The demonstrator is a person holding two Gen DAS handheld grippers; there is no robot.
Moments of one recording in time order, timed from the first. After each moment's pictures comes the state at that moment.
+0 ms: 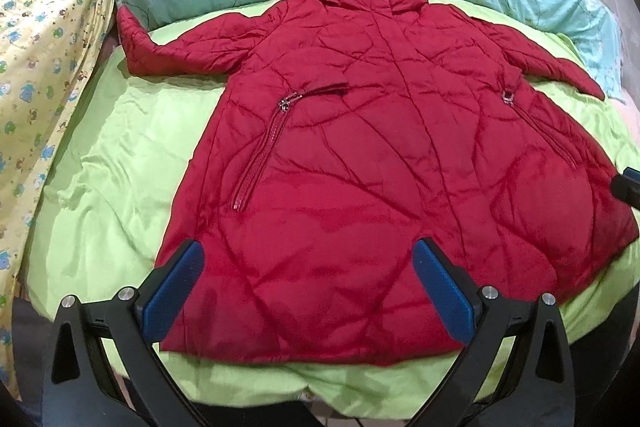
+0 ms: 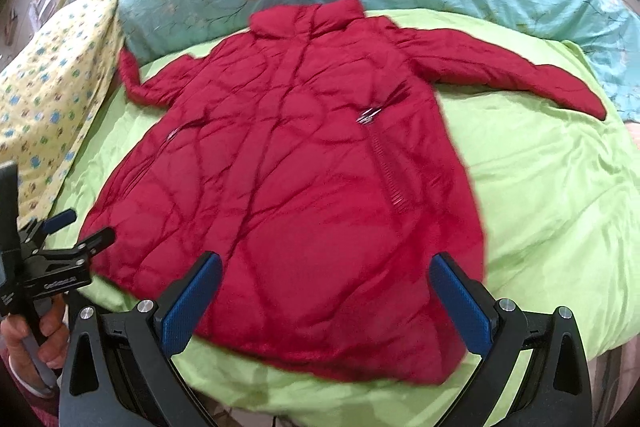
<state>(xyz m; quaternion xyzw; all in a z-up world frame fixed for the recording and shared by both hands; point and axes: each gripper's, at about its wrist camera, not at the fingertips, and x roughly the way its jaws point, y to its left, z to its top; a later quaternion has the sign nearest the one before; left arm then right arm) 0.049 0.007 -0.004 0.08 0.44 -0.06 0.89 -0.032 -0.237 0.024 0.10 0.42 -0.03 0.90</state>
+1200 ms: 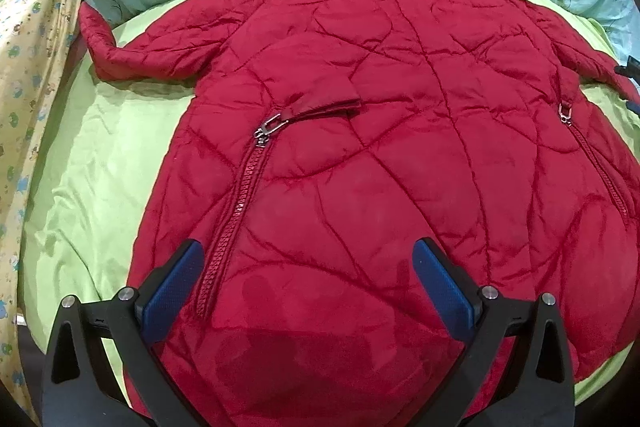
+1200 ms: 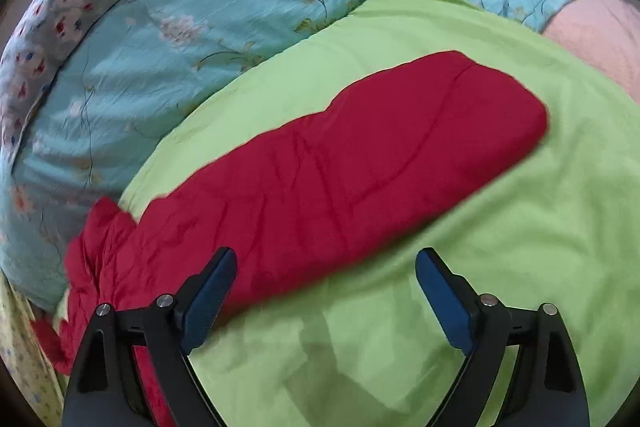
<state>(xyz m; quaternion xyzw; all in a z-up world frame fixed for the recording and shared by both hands) 0.146 -0.030 -0.037 0.11 0.50 -0.05 0.86 0.115 -0.597 -0.036 0.35 0.34 -0.24 0.84</state>
